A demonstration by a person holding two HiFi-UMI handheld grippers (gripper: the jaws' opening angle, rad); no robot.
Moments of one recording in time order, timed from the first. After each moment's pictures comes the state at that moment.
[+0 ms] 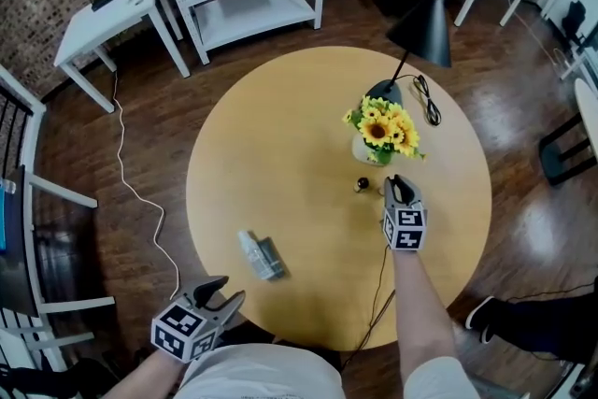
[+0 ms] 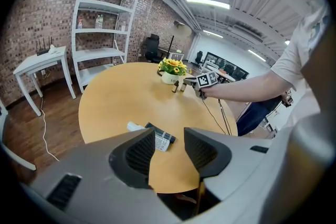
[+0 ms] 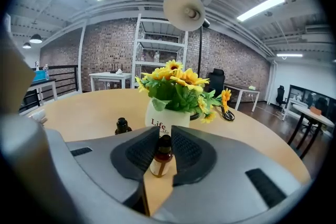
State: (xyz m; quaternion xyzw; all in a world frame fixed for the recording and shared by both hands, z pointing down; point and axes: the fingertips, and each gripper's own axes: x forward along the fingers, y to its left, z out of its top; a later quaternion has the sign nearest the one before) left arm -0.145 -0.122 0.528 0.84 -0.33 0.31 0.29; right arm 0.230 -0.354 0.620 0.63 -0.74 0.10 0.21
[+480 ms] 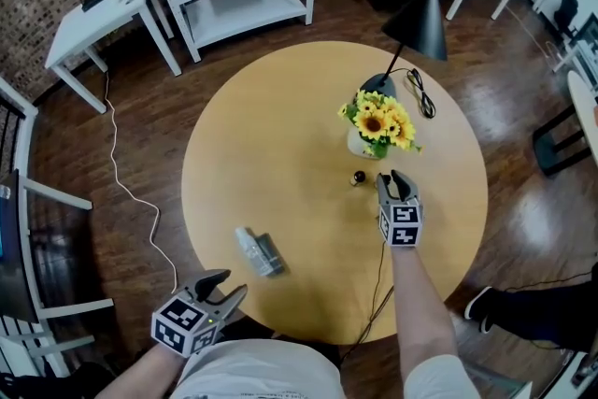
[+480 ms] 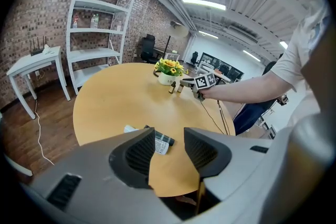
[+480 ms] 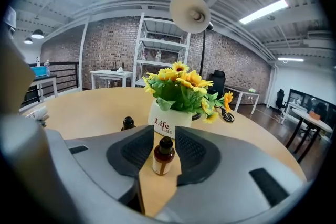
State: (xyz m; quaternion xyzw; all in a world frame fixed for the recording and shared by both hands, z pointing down) left arm -0.141 -0.131 0.530 0.86 -0.30 0.30 0.28; right arm 0.221 -0.348 0.616 0.63 -0.74 0.09 0.22
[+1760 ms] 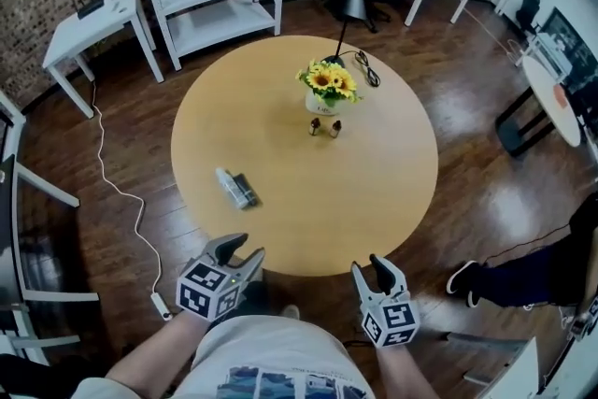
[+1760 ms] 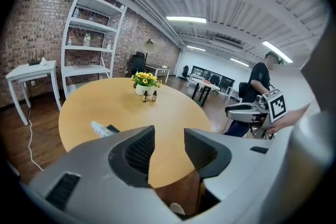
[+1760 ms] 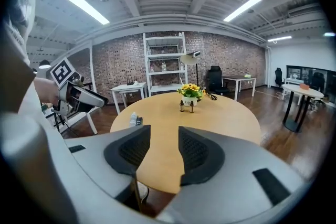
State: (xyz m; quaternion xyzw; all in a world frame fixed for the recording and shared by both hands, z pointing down) left arm -0.065 0.037 0.483 0.90 -0.30 0.22 0.23; right arm 0.155 0.110 0.480 0.61 -0.76 0.16 0.15
